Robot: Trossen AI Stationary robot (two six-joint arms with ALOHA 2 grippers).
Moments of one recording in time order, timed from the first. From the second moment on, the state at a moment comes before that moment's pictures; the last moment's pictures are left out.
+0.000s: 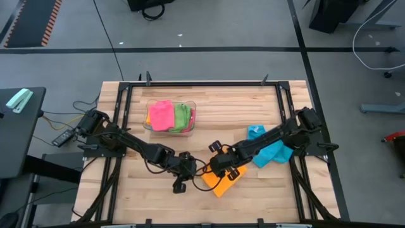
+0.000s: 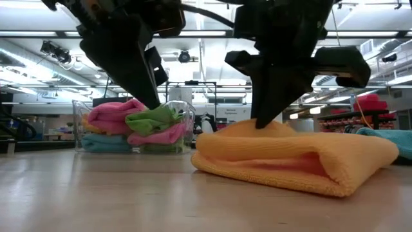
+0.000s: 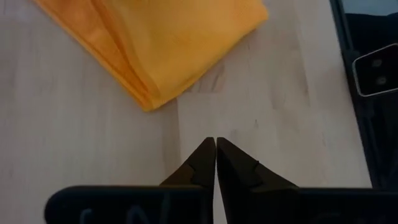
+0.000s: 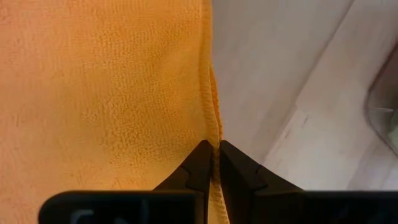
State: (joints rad) left arm -0.38 1.72 1.03 -0.19 0.02 -0.38; right arm 0.34 1.85 1.24 -0.57 0.23 -0.33
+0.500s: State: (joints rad) left arm -0.38 1.72 1.03 -0.19 0.02 -0.38; right arm 0.32 1.85 1.17 -0.47 0.16 -0.36
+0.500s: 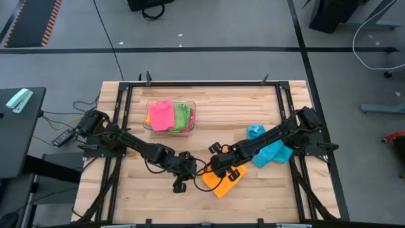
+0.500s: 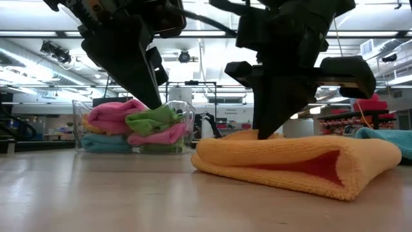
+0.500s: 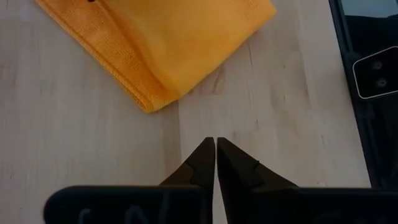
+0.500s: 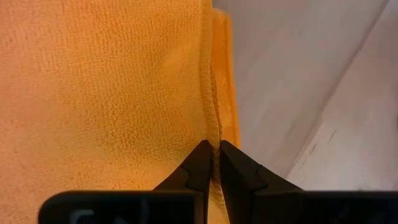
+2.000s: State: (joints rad) left arm -0.40 1.81 1.03 -0.06 -0.18 0.65; right arm 0.62 1.83 1.29 -0.60 0.43 0.42
